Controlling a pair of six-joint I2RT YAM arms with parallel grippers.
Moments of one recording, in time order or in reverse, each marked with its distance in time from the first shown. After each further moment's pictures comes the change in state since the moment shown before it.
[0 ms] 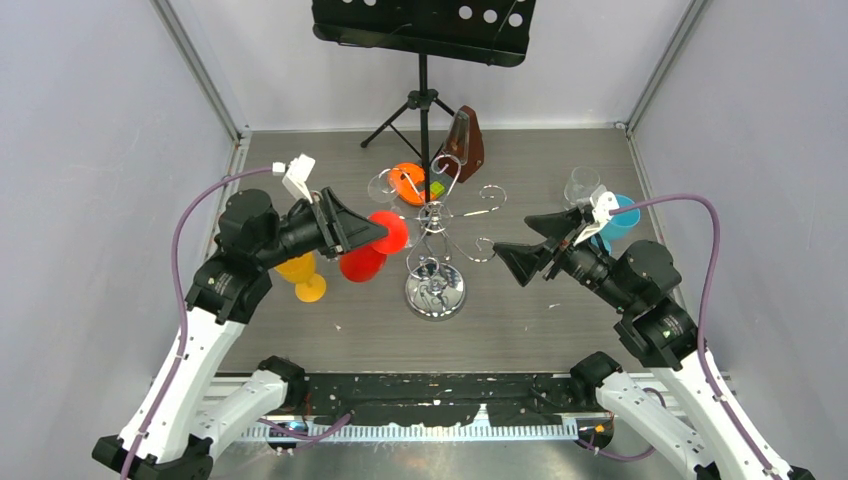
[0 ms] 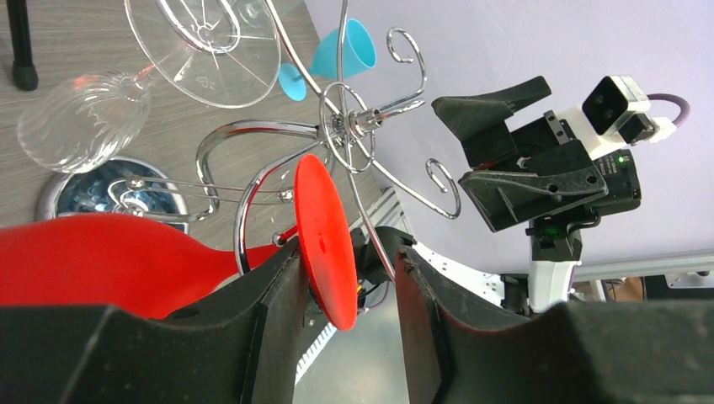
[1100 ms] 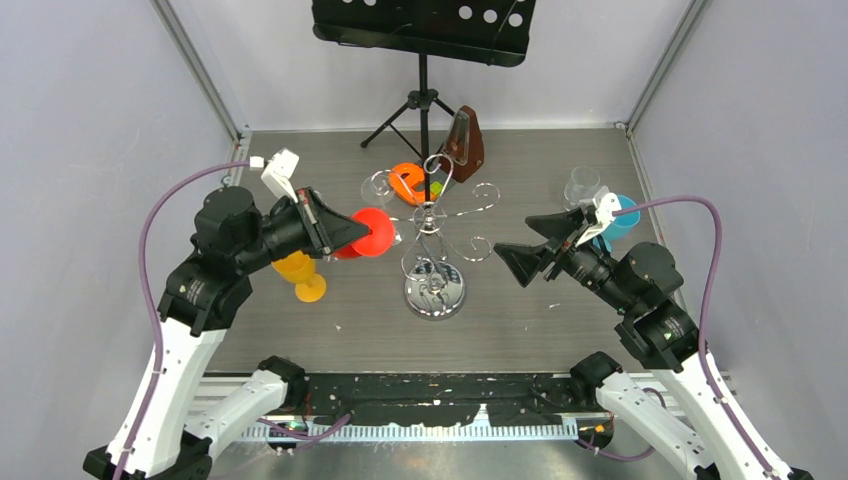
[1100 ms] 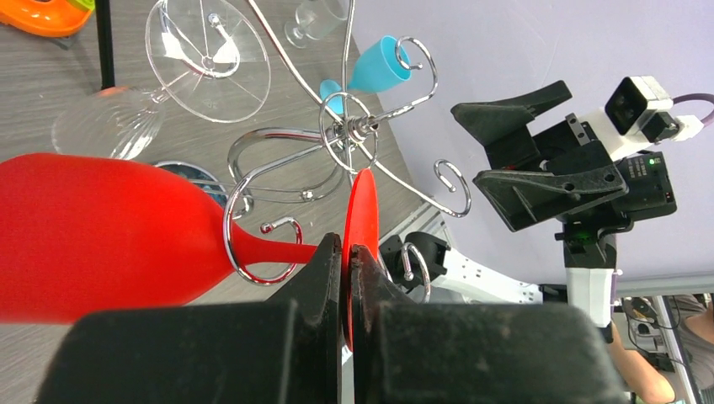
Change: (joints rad) left arm -0.002 0.004 0.181 -0.219 -0.113 0.126; right arm 0.000 -0.011 -0.008 0.007 0.001 0.015
